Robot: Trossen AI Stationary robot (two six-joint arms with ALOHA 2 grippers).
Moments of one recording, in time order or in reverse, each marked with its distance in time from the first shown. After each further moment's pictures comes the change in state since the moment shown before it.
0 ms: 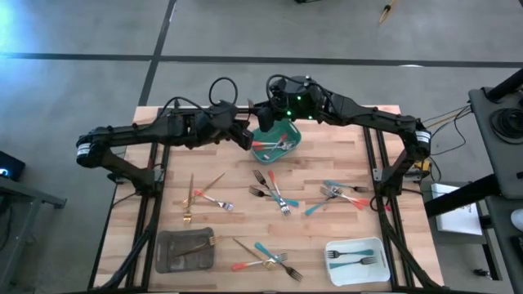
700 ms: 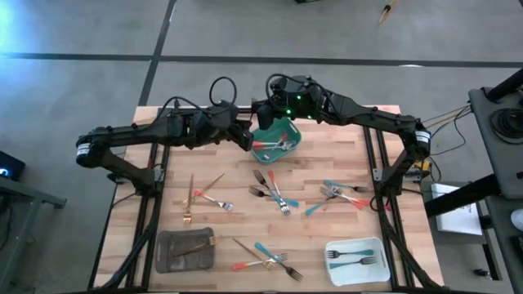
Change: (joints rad) left arm -0.001 -0.002 0.000 0.035 0.023 0.027; right arm -0.001 0.001 0.000 0.010 0.052 -0.016
